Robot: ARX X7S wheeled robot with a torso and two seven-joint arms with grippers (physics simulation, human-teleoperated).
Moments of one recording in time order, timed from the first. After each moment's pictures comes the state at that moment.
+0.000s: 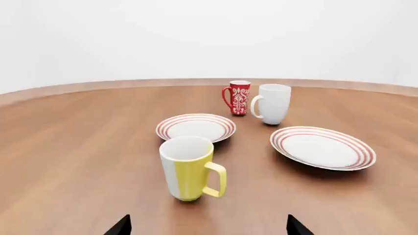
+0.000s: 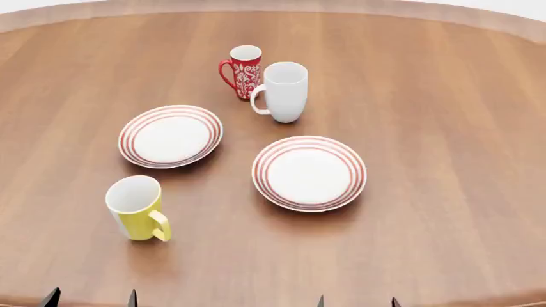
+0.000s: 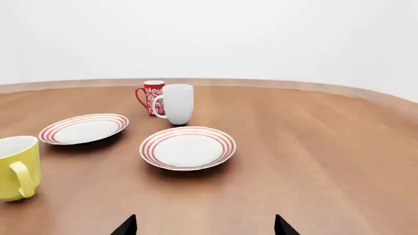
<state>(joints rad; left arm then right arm) 0.00 0.00 0.00 0.00 0.00 0.00 0.00 0.00 0.00 0.00 0.00 0.00 0.00 0.00</state>
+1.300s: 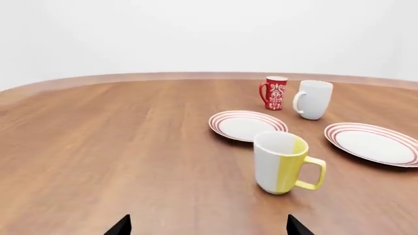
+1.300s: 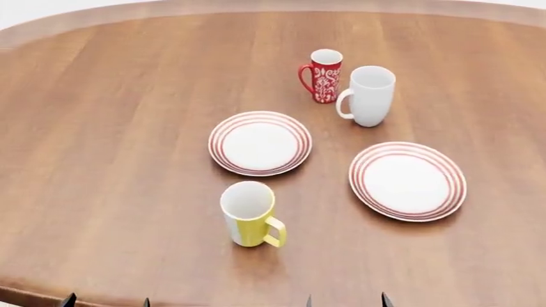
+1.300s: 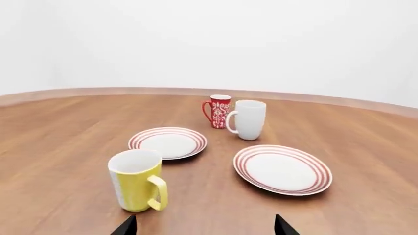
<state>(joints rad) 0.00 -0.10 0.14 -0.03 -0.13 0.02 -0.08 -0.02 0.11 -0.14 -0.06 0.07 -0.01 0.09</state>
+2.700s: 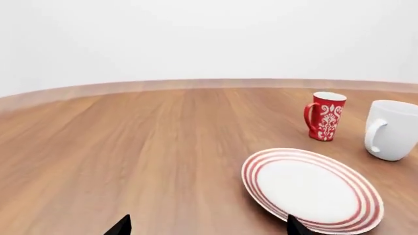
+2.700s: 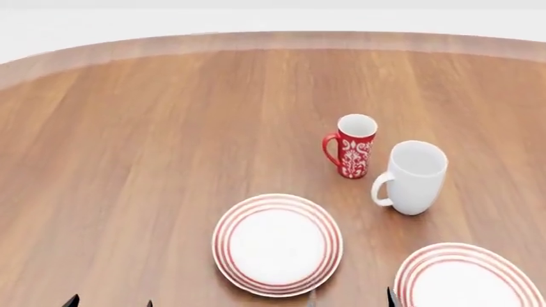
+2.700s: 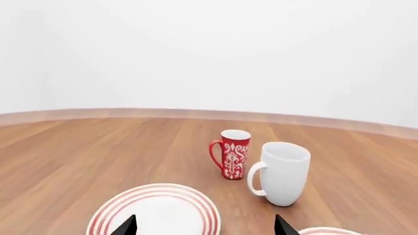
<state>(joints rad) -0.01 -0.15 0.21 -0.04 -0.17 0.03 -0.14 -0.03 0.17 -0.19 -0.11 0.11 -0.02 0.16</state>
